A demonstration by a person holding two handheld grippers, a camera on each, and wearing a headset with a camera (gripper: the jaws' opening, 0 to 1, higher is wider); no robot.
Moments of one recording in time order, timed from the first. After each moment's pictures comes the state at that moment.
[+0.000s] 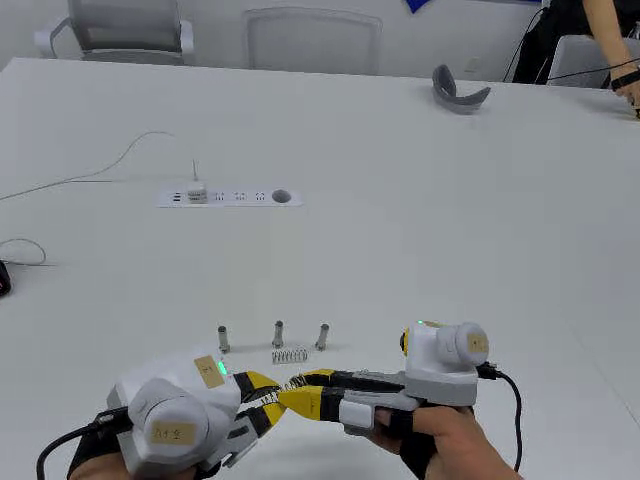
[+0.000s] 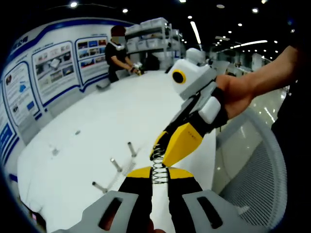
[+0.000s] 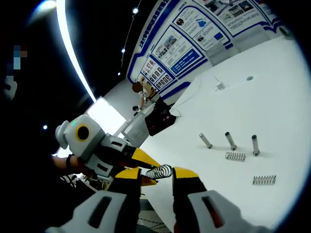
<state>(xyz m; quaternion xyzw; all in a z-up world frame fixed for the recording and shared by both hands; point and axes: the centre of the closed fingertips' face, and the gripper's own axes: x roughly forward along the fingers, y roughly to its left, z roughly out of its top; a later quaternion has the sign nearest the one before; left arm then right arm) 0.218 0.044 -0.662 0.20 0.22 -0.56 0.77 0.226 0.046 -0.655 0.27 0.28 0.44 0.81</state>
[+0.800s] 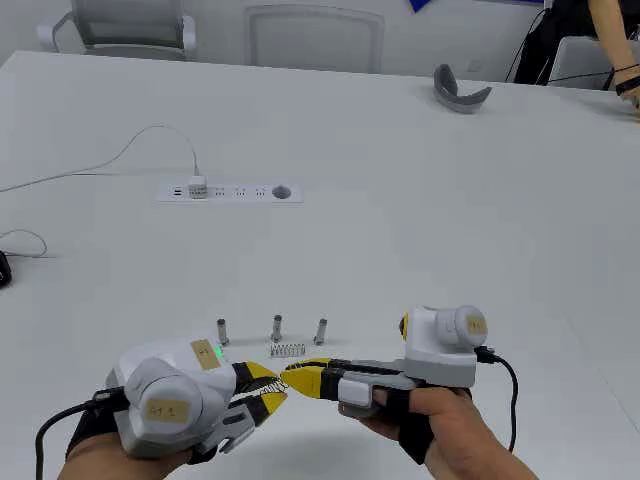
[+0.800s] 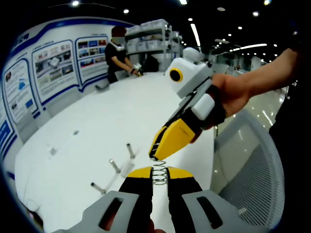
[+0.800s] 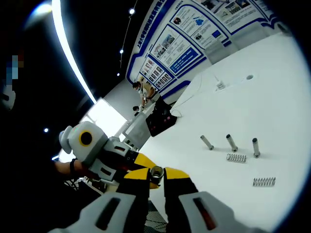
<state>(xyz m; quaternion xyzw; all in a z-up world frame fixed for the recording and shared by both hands) 0.219 0.045 -0.657 0.18 0.22 -0.57 0.77 0.231 0.046 -0.641 0.27 0.29 0.44 0.81</state>
